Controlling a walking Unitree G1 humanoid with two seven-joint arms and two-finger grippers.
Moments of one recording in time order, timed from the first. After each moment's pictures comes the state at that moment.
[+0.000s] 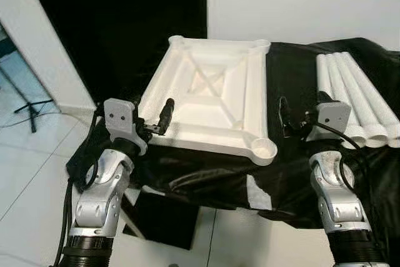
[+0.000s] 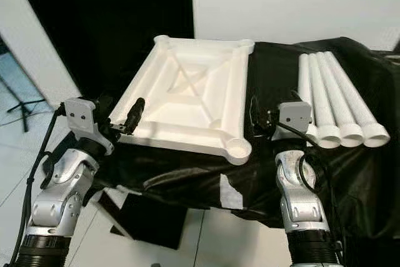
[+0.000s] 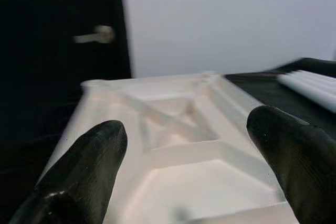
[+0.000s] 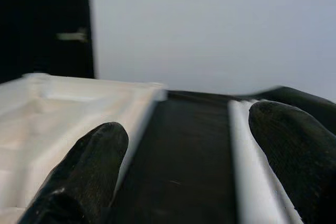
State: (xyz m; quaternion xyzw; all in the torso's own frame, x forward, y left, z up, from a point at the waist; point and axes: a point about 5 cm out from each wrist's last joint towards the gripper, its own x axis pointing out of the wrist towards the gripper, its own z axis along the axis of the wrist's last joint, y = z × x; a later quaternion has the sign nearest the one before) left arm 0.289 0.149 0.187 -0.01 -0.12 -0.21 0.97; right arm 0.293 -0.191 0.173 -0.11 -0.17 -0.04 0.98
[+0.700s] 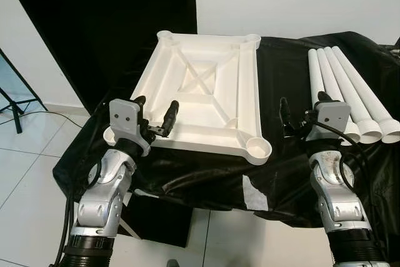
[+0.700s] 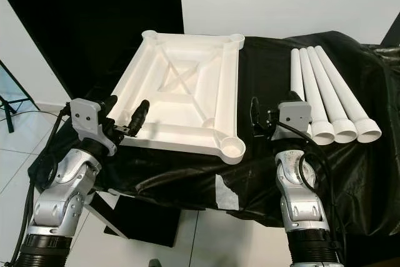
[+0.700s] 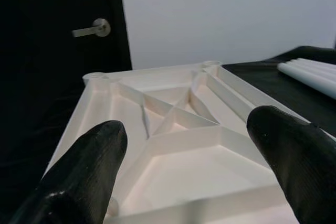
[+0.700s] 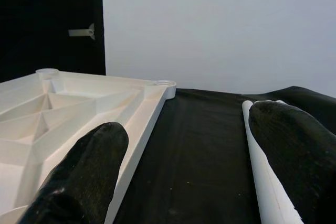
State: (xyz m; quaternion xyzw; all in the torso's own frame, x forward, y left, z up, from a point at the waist) left arm 0.289 0.143 0.183 0.01 -0.11 -0.24 0.97; right arm 0.293 -0.190 0.171 -0.11 -0.17 -0.04 0.98
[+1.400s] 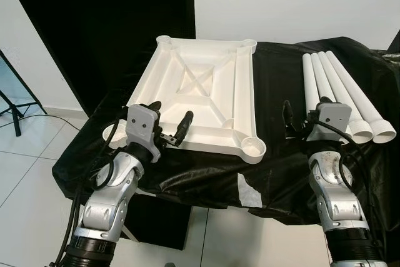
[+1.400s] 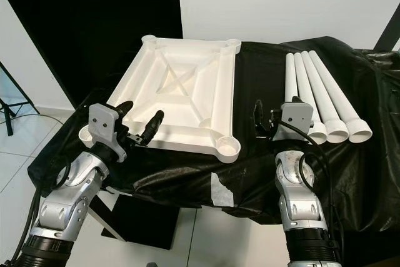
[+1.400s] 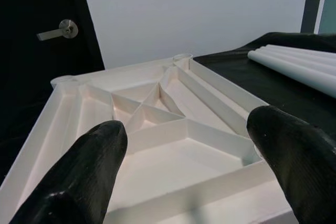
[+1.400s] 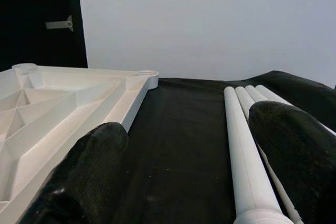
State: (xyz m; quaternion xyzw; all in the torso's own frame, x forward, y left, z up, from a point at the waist) left arm 0.284 0.130 0.177 0.04 -0.10 -0.27 0.96; right arm 0.297 -0.195 0.166 -0.09 -0.14 -0.07 0.98
